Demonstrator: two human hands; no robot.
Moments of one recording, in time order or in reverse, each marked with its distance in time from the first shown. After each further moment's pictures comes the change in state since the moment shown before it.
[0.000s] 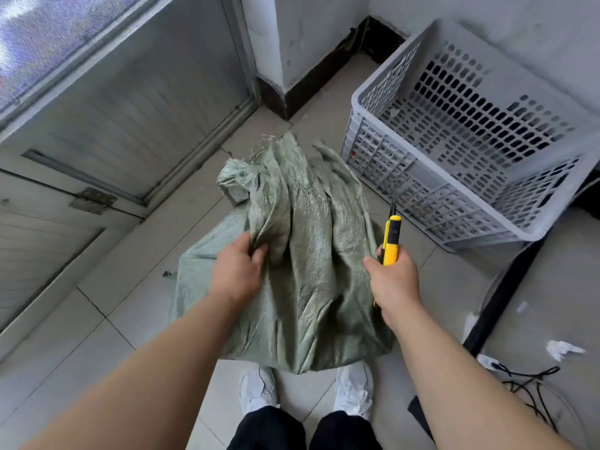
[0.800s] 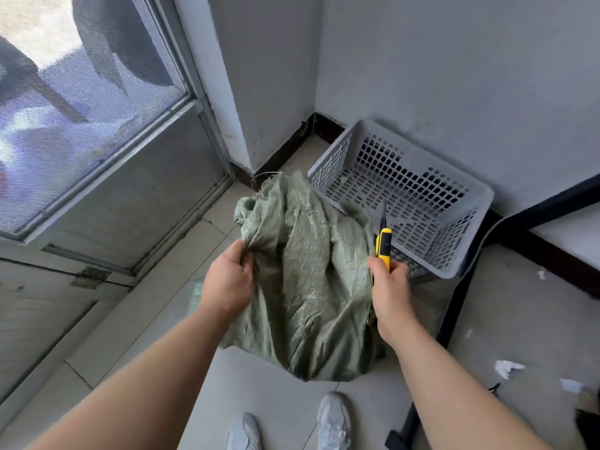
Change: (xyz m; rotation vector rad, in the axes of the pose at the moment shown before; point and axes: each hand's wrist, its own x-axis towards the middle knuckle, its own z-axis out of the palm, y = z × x) left_hand -0.026 0.133 -0.064 -0.060 0.063 0.240; right_hand -0.042 -0.116 -0.093 0.280 0.065 -0.046
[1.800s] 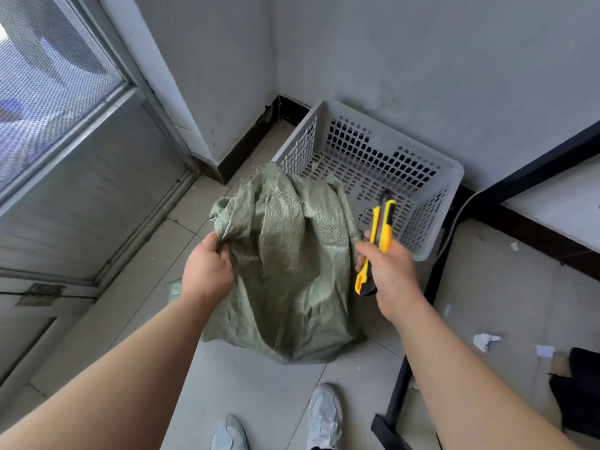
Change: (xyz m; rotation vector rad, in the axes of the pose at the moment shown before) left_hand 0.031 0.009 0.050 0.032 -0.011 -0.094; right_hand 0.059 0.006 -0.043 0.143 -0.064 0.026
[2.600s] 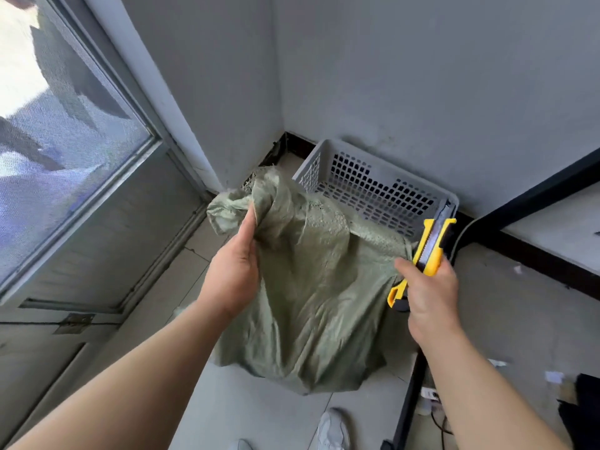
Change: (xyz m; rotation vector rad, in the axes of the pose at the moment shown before) left_hand -0.014 0.102 -0.049 0.104 -0.039 0.377; right_hand -0.028 -0.084 -0.031 0.049 0.226 -0.151
